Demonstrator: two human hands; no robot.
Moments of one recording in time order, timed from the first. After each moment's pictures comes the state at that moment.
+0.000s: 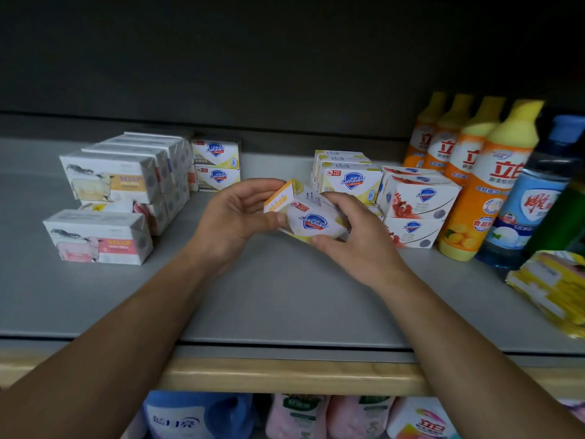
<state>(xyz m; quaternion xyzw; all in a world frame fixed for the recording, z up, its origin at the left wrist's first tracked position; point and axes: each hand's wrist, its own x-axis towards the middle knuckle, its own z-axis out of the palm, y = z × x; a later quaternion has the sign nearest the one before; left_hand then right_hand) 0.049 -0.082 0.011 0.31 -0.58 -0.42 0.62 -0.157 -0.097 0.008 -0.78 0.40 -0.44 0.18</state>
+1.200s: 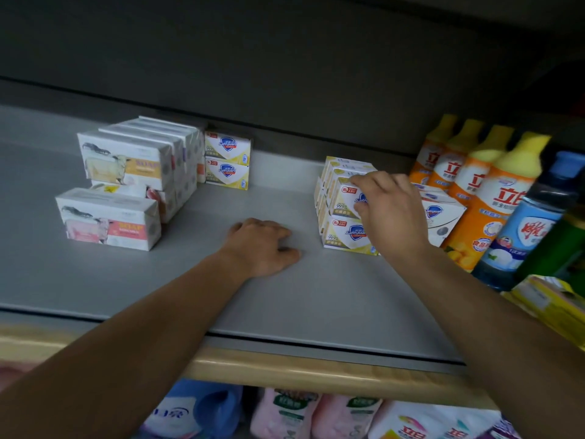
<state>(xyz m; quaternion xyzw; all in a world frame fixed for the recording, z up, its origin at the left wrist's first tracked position) 0.046 -0.105 -0.022 0.66 -0.73 -0.02 0.14 -0.172 -0.136 0.044 -0.78 0.51 -0.25 -0.24</state>
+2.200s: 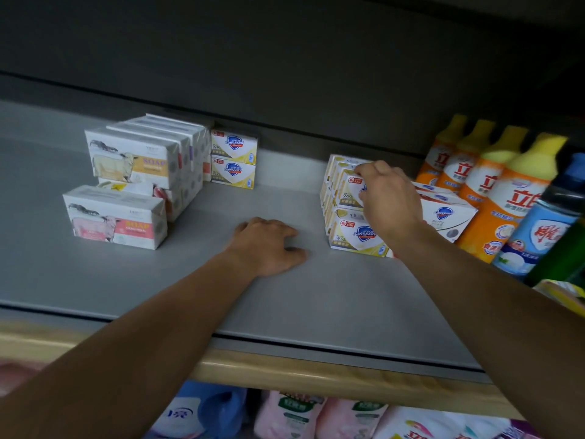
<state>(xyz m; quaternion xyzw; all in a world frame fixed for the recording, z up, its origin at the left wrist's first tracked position) 0.047 -0.108 -0.022 0.67 -0.72 -0.05 0.17 -0.157 -0.177 0.052 -0.77 0.55 -0.24 -0.22</state>
